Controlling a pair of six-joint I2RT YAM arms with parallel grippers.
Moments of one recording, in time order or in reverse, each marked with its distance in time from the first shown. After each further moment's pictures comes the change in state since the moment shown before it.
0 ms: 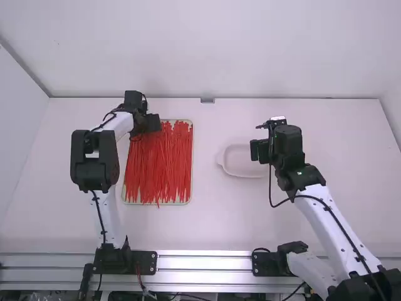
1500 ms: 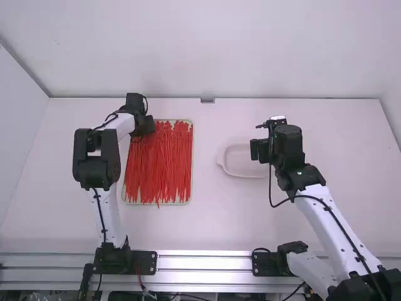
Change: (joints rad) left arm 0.000 0.037 0.000 0.027 -0.082 -0.055; right arm 0.000 0.000 0.000 0.008 0.000 -0.005
